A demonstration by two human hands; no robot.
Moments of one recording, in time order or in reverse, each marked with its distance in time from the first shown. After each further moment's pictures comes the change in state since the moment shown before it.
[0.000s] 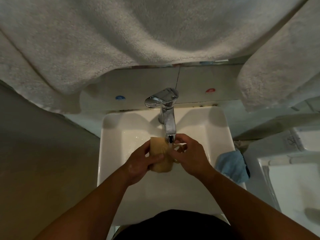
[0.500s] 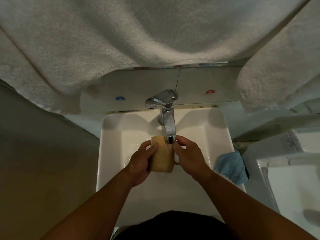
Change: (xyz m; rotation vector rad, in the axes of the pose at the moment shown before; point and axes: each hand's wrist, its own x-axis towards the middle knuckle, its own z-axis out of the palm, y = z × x) left_hand 0.005 0.001 0.015 -0.235 0.177 -0.060; right_hand 0.006 0.007 0.013 0.178 0.008 0.129
